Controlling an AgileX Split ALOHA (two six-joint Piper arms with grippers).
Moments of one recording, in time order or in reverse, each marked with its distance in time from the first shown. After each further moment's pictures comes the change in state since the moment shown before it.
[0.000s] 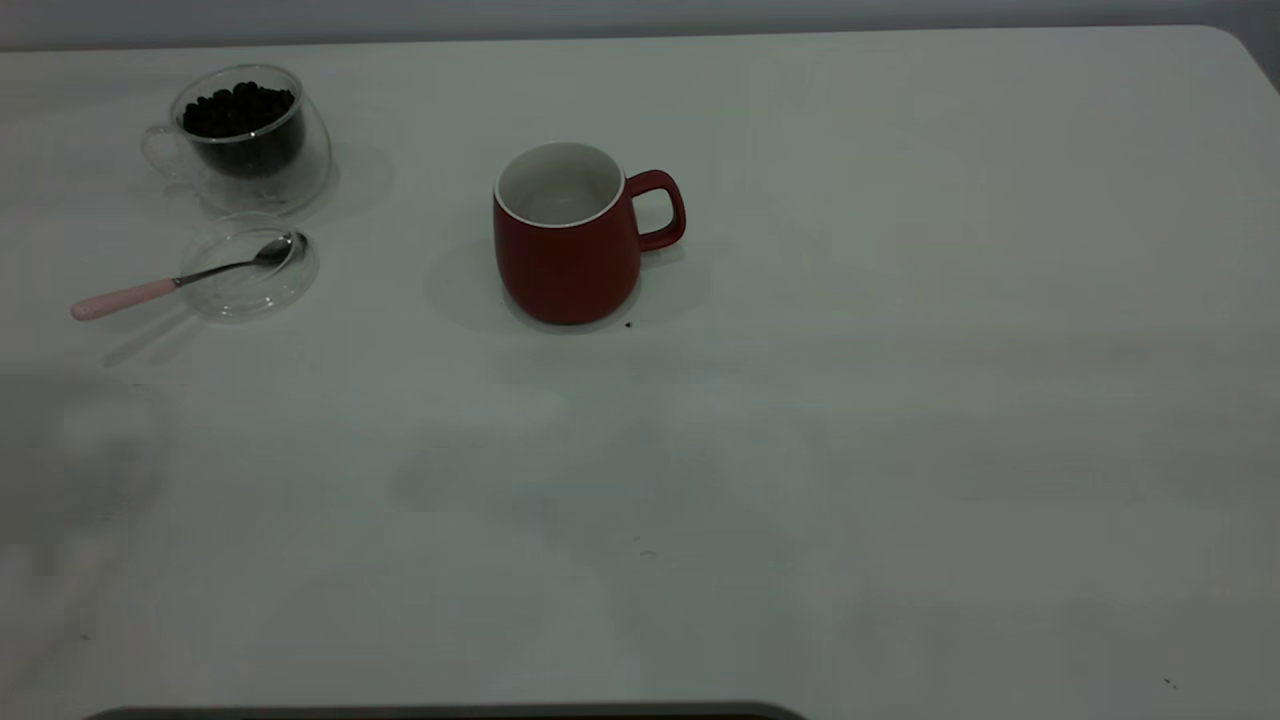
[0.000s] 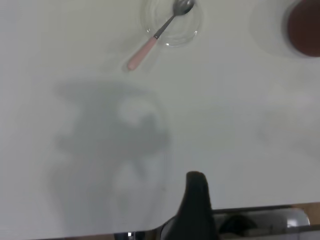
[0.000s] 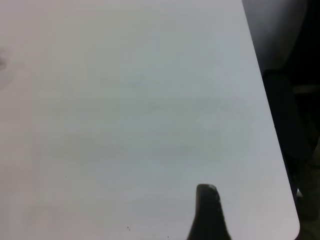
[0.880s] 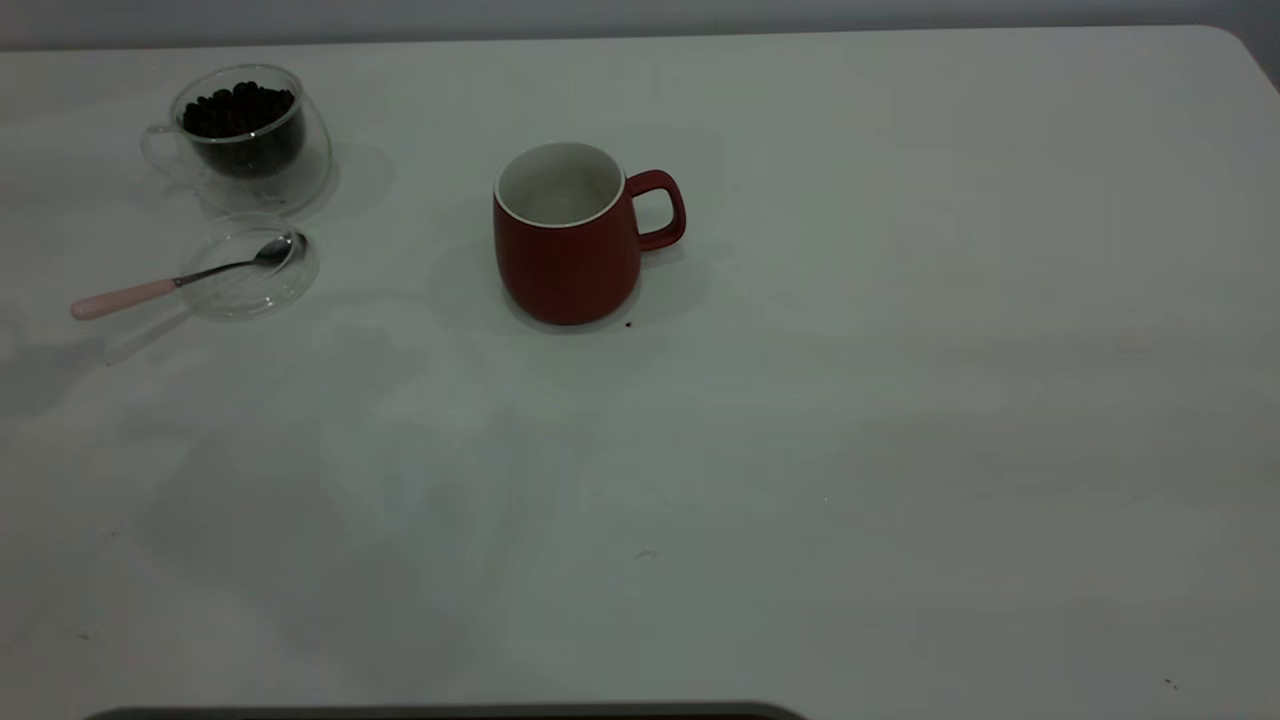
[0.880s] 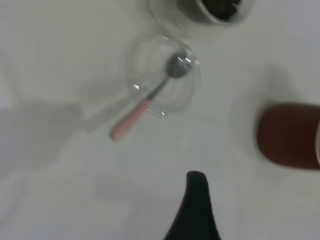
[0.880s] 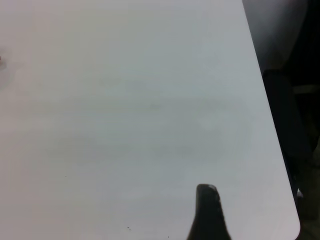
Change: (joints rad) left arm 0.415 0.448 0.175 -0.827 -0.278 0.688; right arm 0.000 0.000 0.000 0.000 0.000 0.000
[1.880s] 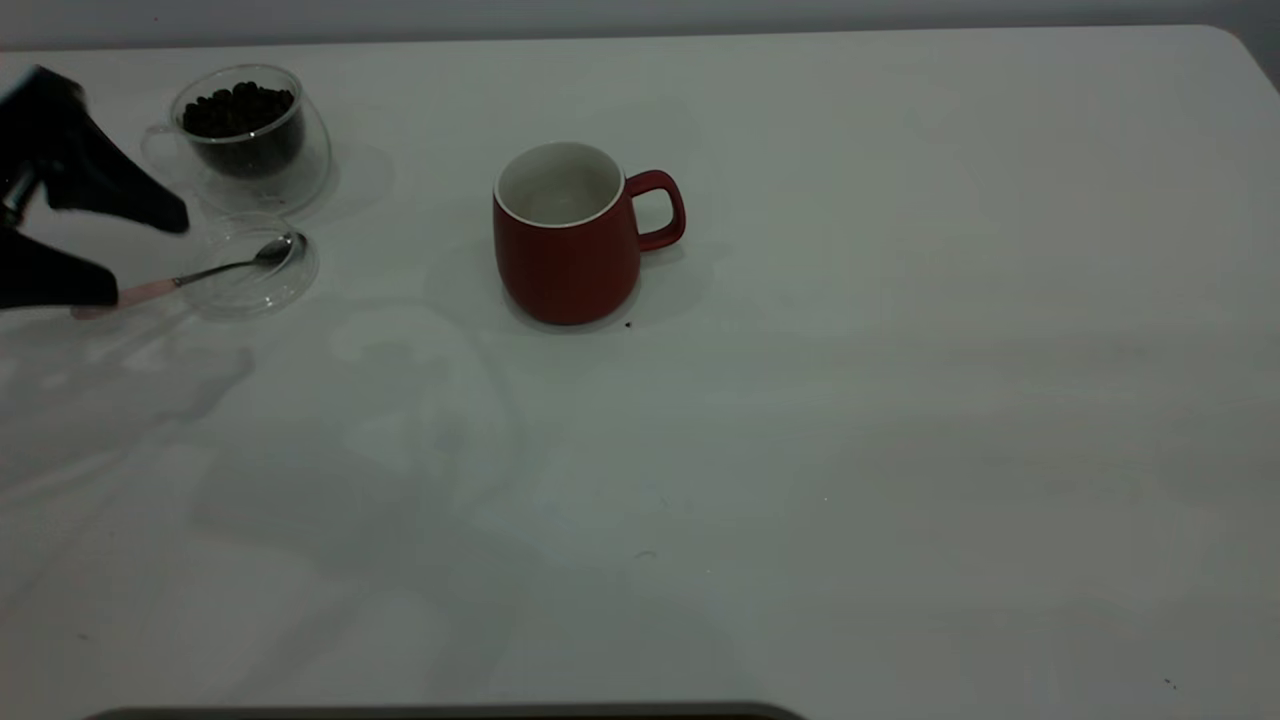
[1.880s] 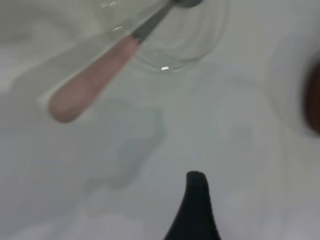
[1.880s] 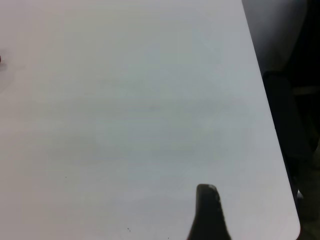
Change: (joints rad) left arm -0.261 0.275 0.106 -0.367 -0.234 0.329; right arm 0.000 -0.005 0.000 0.000 0.000 0.000
